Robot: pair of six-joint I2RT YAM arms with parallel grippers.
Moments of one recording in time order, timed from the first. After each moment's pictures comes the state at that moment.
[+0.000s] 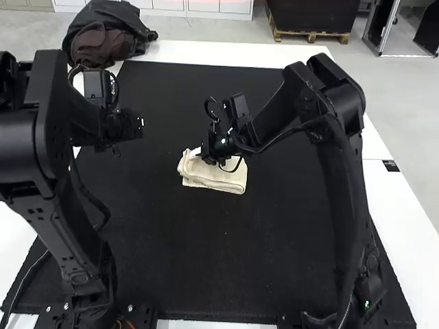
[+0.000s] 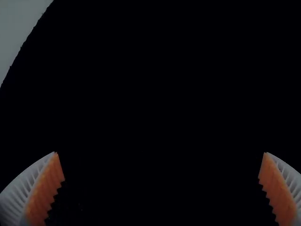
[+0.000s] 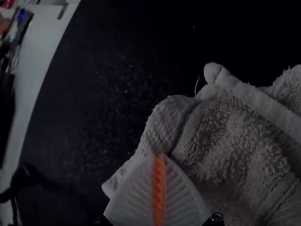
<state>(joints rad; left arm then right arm) 0.22 1.43 0.64 0.20 0.08 -0.06 0.63 2.21 1.24 0.33 -0.63 0.53</state>
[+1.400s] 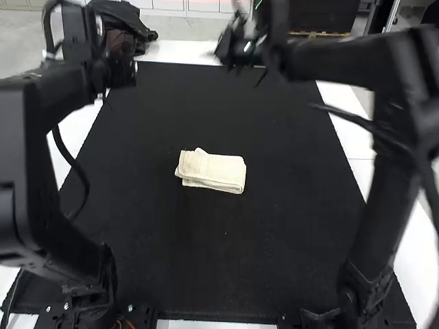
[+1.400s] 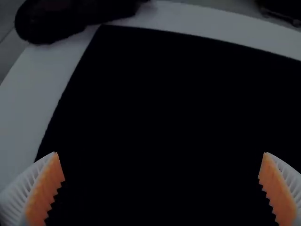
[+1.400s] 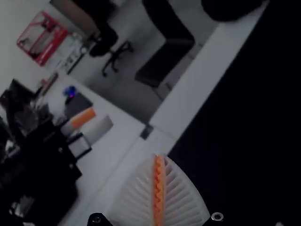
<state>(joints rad) 0.19 1.18 0.90 -0.07 0.08 -0.07 0.52 1.69 1.38 0.12 -0.61 0.60</state>
